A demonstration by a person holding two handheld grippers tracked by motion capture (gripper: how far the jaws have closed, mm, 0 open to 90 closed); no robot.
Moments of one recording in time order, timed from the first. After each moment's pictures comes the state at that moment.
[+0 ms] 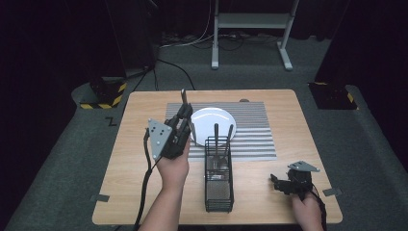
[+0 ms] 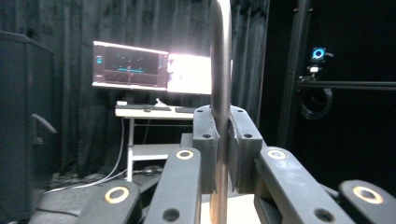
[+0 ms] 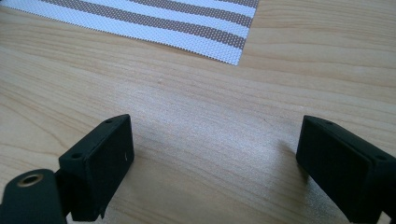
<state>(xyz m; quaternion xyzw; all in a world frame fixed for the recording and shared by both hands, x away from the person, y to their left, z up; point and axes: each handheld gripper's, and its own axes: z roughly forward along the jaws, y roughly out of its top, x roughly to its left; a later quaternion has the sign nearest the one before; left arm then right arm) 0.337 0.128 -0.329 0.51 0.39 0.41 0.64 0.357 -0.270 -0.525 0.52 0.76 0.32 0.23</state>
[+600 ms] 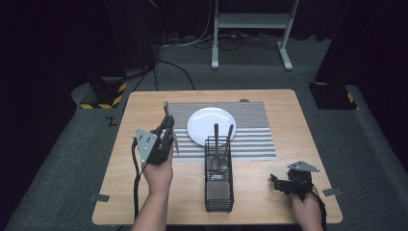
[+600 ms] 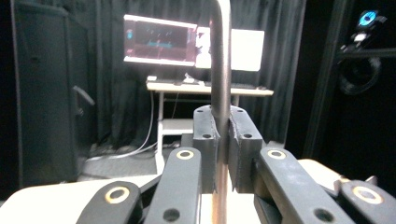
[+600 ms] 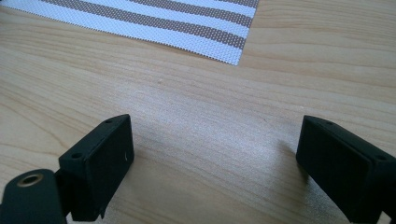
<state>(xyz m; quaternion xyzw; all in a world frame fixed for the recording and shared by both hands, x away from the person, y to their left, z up) 0.348 0.171 -0.385 0.52 0.44 0.42 0.59 0.357 -0.270 -0.525 0.52 0.76 0.32 0.23</state>
